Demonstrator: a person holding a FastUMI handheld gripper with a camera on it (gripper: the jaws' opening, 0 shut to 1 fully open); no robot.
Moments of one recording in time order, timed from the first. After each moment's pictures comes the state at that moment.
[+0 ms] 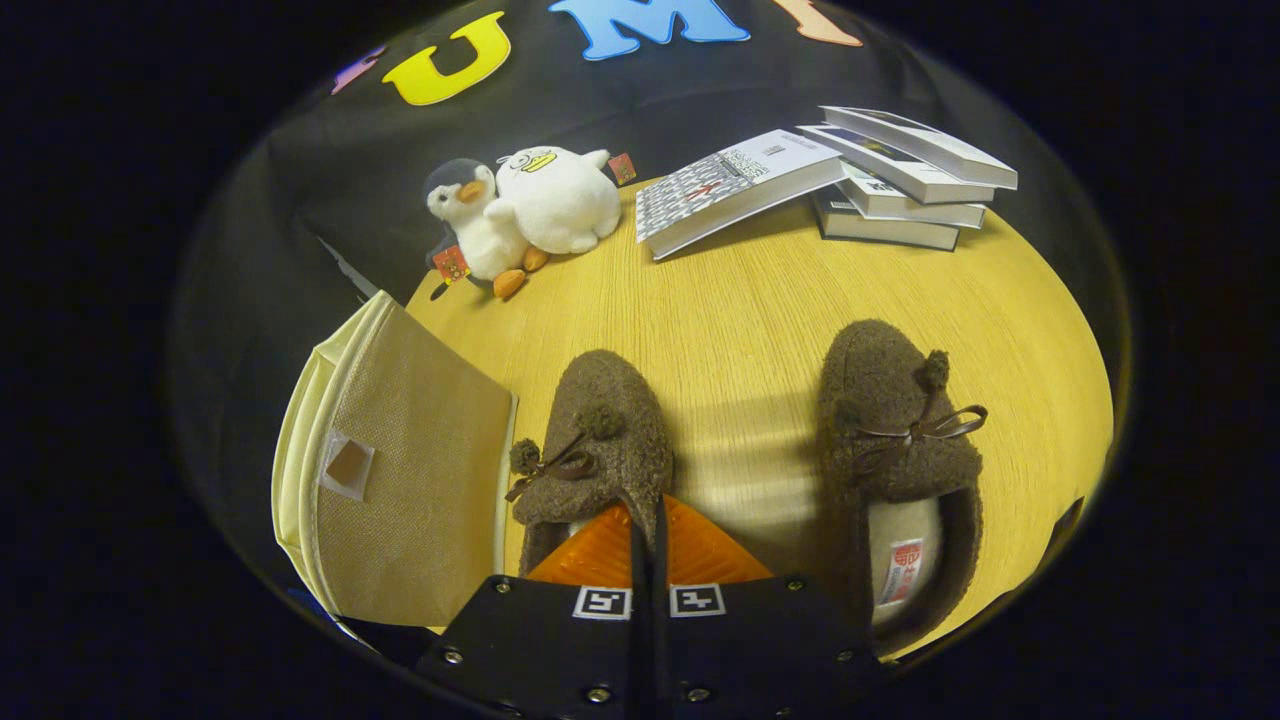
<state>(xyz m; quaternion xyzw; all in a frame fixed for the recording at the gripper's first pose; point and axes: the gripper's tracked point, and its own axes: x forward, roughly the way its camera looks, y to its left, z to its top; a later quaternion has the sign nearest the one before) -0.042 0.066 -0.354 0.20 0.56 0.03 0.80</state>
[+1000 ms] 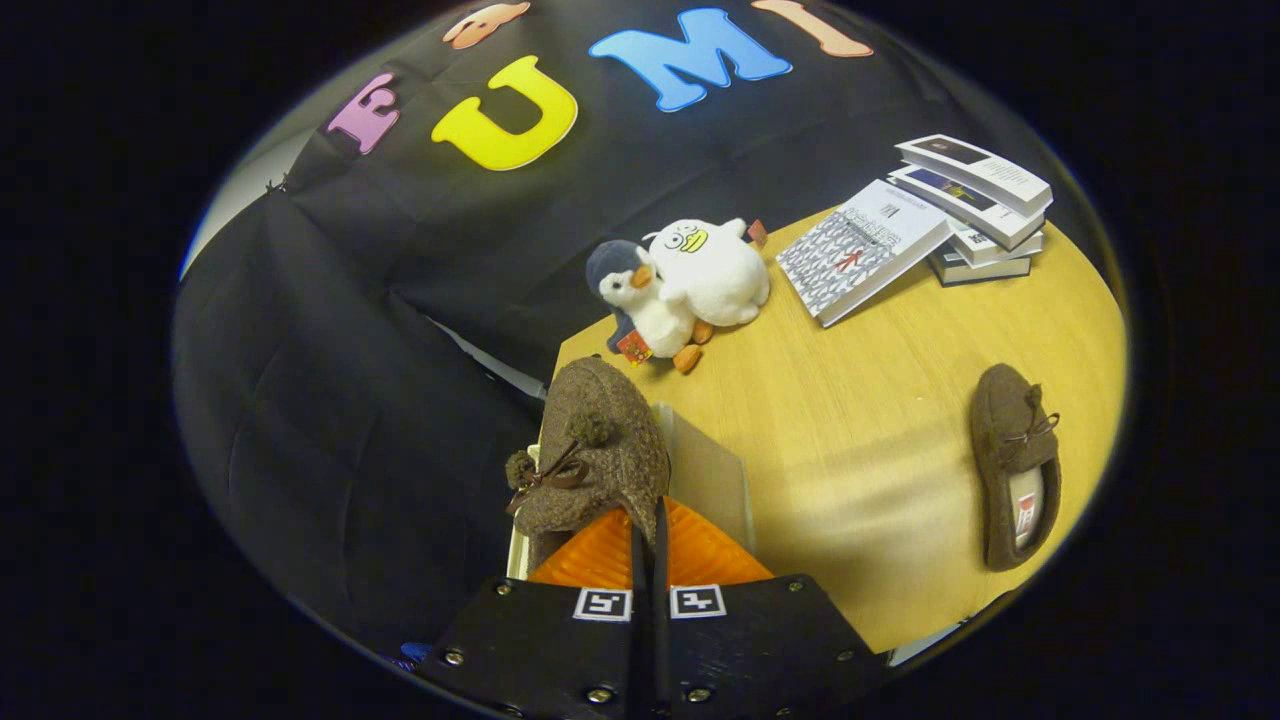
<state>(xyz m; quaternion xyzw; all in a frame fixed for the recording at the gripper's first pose) 0.018 0.203 -0.211 0.31 0.49 0.10 0.81</state>
